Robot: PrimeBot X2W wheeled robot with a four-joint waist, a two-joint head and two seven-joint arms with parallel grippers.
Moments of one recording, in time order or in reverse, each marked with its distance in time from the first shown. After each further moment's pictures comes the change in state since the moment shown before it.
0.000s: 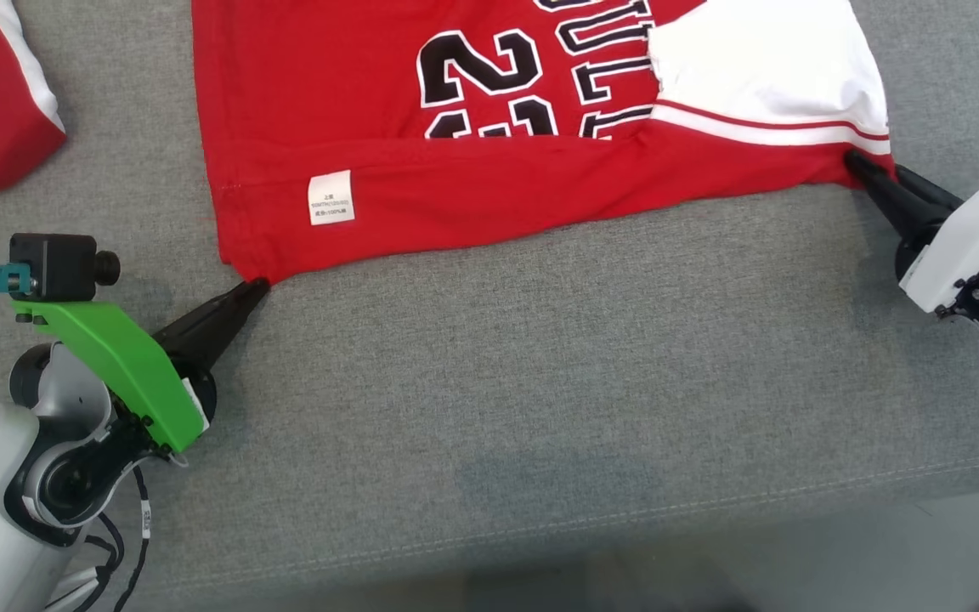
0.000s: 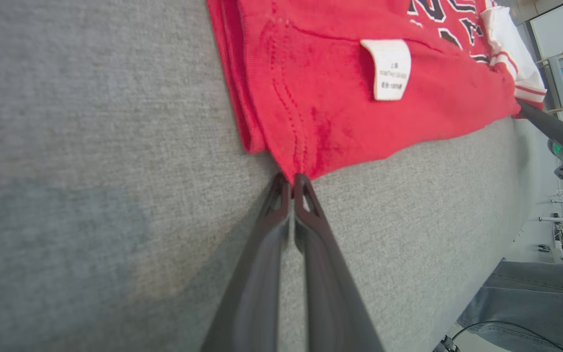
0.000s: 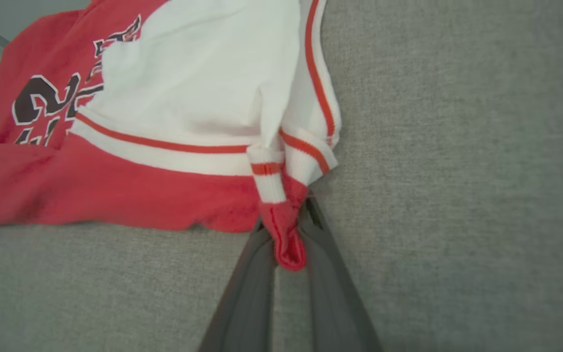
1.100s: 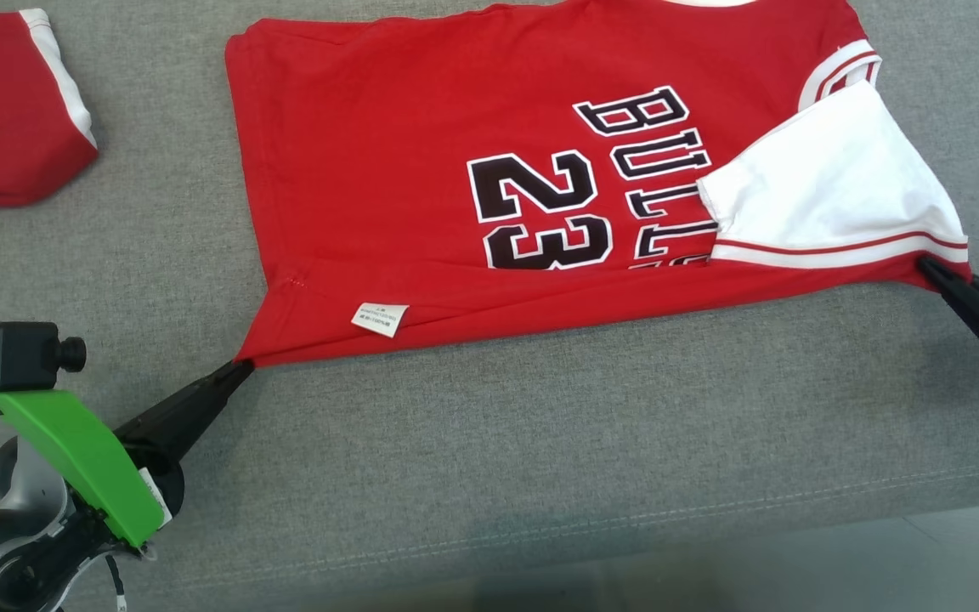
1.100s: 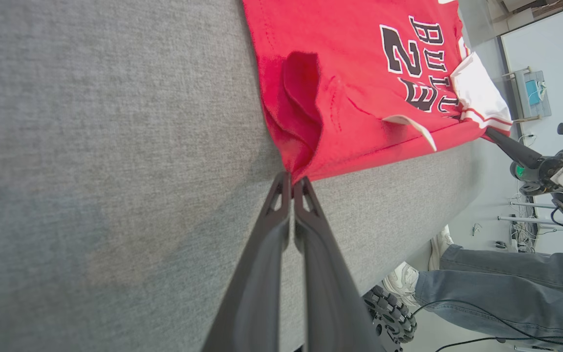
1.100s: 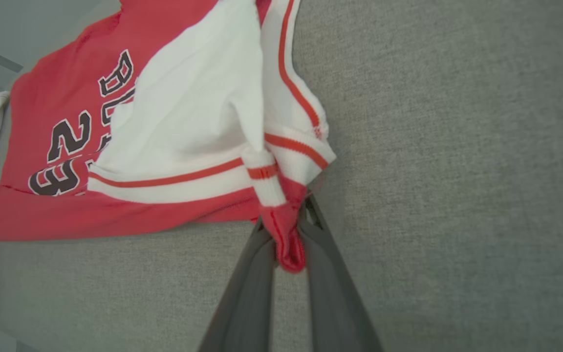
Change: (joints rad) left arm 0.232 0.120 0.083 -0.200 -0.133 0.001 -0.003; right arm 0.335 -0.175 -0.124 -0.204 0.217 -0.018 0.018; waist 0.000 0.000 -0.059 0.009
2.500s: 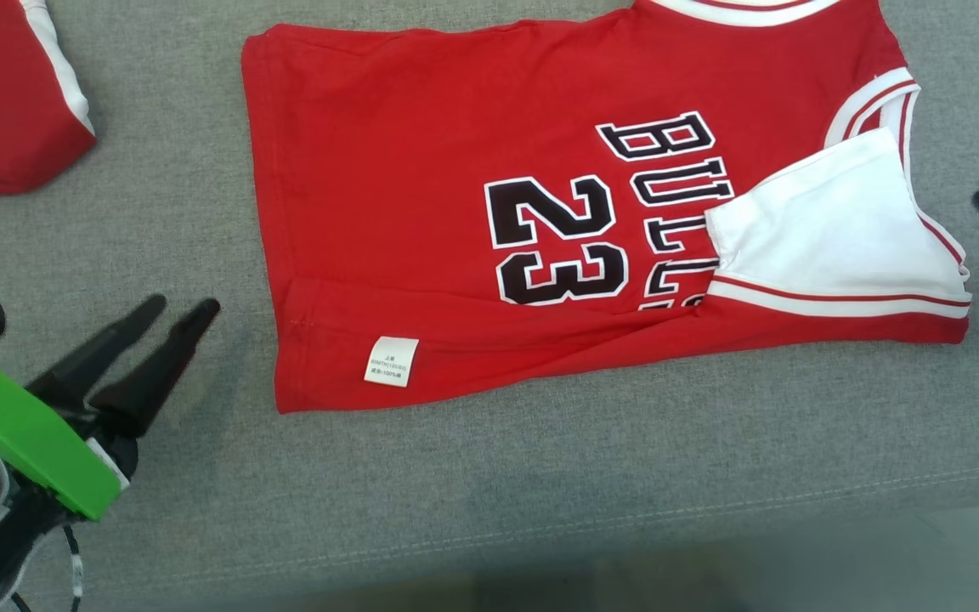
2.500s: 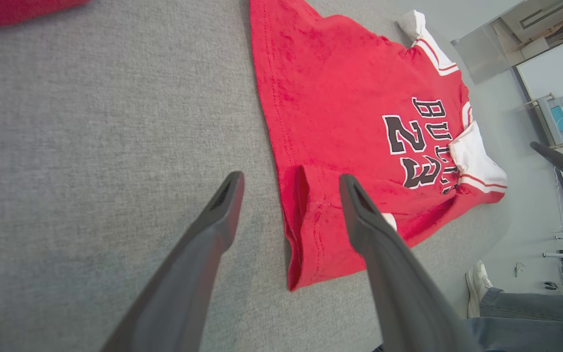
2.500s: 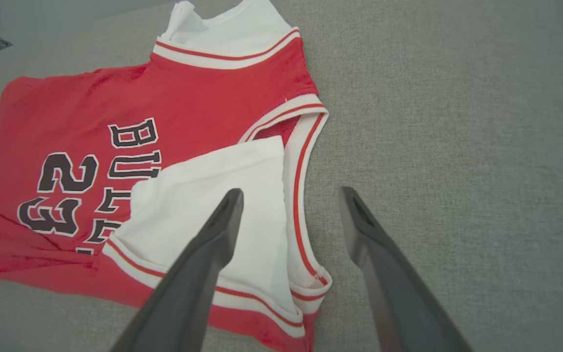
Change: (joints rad) left arm 0.018 0.063 0.094 -0.138 0.050 0.068 -0.098; right arm 0.056 -0.200 -0.104 -0.289 -0.077 -0.141 -0.009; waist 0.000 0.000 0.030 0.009
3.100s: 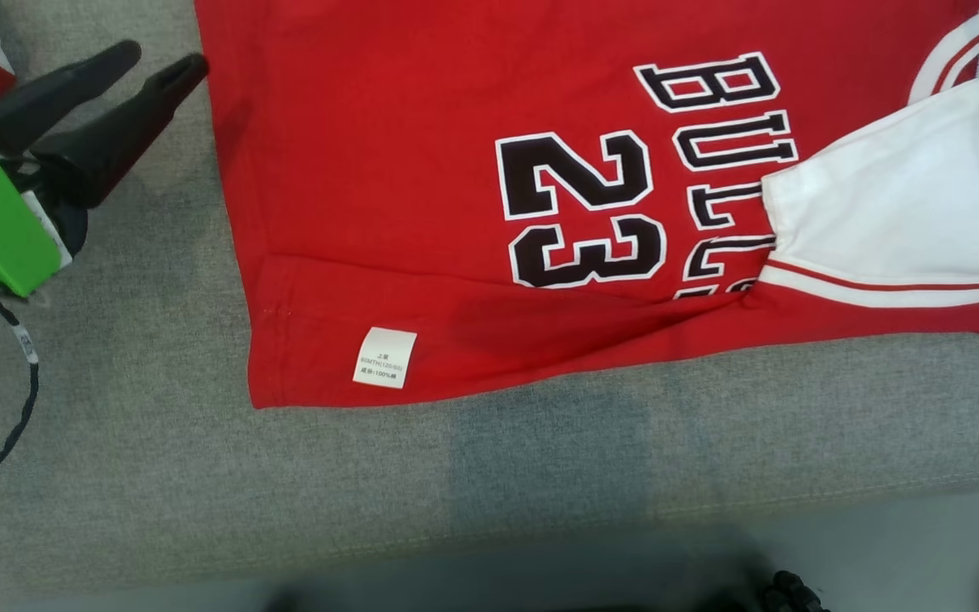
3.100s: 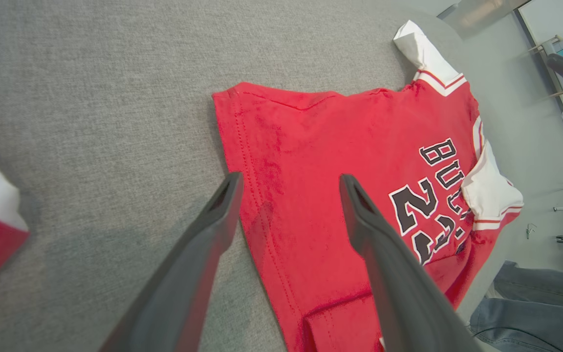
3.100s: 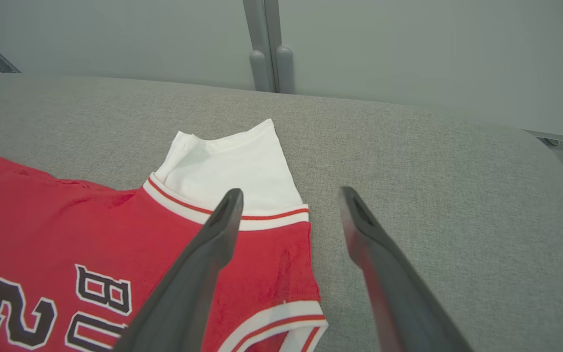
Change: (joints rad) left arm -0.537 -0.008 -0.067 0.035 -0.039 0.052 0.322; right arm -0.566 0.024 0.039 -0.003 -0.123 -0.062 0.255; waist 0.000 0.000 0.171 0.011
